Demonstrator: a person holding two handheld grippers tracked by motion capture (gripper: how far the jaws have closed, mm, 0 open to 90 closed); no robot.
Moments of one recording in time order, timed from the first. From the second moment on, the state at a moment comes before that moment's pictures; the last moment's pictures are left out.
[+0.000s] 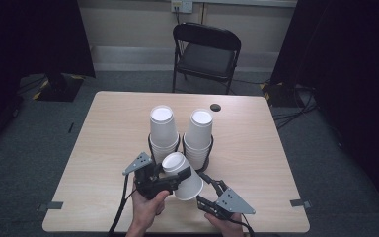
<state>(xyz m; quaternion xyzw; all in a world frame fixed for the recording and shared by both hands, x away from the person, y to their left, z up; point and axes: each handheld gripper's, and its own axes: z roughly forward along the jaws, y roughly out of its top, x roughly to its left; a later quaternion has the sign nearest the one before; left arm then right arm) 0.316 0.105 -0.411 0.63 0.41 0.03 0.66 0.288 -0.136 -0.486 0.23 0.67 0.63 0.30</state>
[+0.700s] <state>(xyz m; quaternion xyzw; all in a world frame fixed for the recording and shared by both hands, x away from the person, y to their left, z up) 0.316 0.094 -0.408 0.67 0.38 0.04 0.64 0.297 -0.132 -0.477 0.21 0.65 0.65 0.34</state>
